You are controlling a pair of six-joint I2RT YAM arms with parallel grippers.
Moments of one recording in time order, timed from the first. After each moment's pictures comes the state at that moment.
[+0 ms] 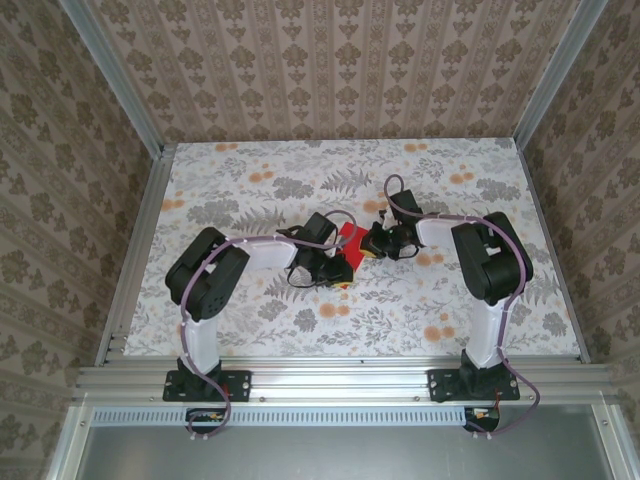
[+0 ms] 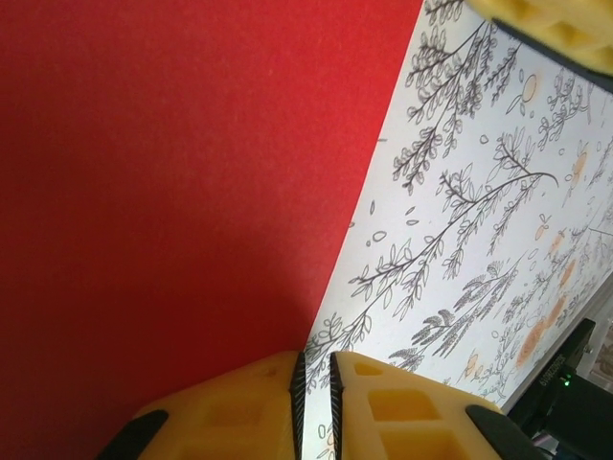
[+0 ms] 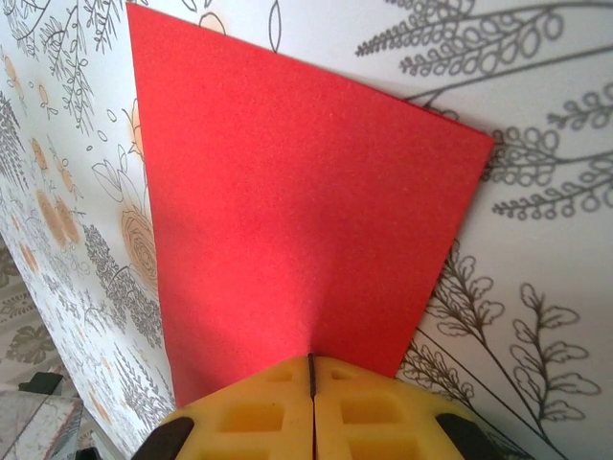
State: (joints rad) left arm -0.77 1.92 1.07 -0.26 0.57 -0.74; right arm 0.29 1.95 1.06 -0.19 -0.56 0.76
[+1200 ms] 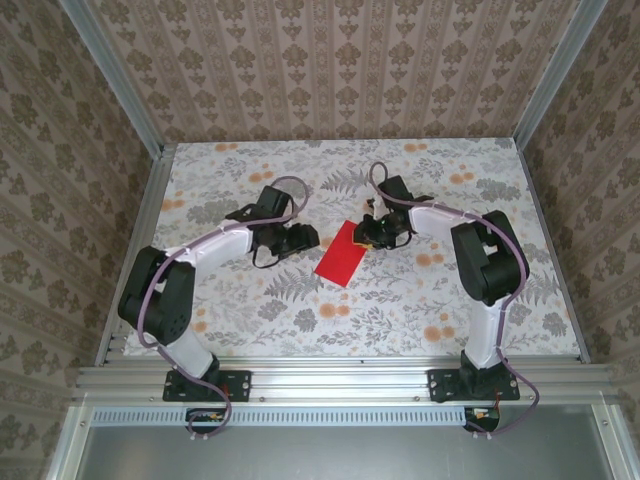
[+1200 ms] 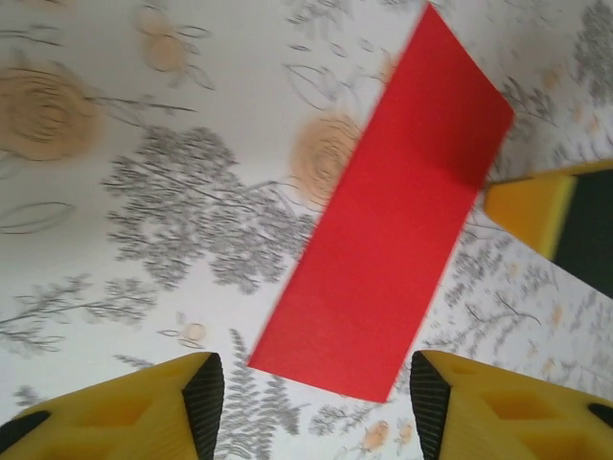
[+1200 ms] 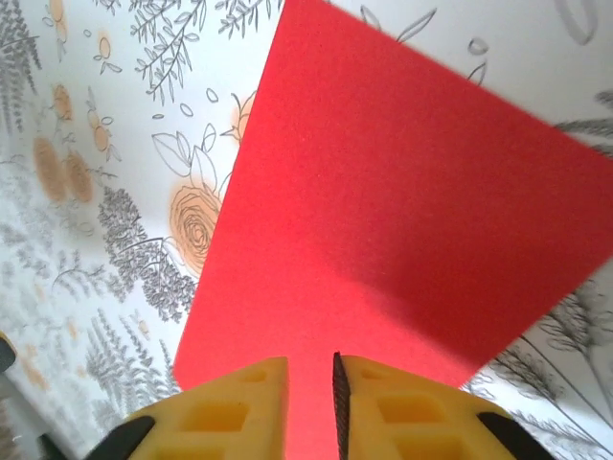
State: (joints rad) left arm -0.53 1.65 1.05 -0.44 0.34 -0.70; right arm 0.35 1.94 1.25 -0.45 -0.46 0.54
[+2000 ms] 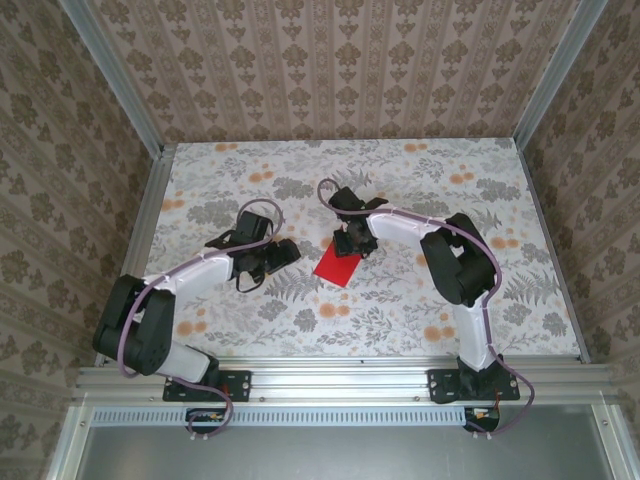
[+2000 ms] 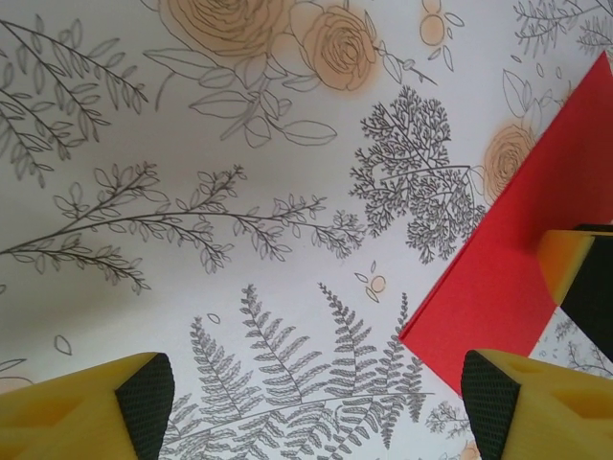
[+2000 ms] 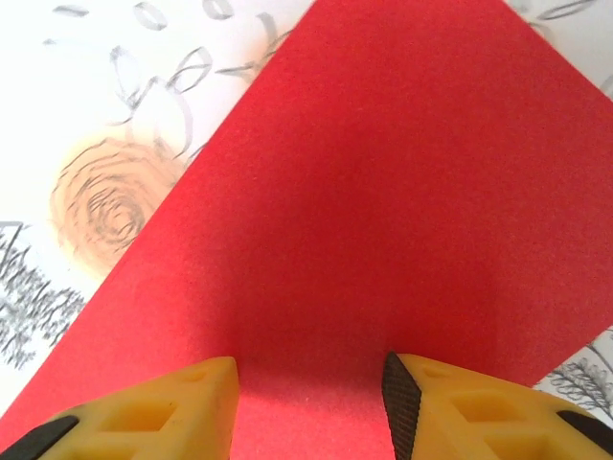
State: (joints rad) left arm -0.48 1.45 0.77 -0.35 0.22 -0.83; right arm 0.59 2.06 1.45 -0.66 -0.01 0.38
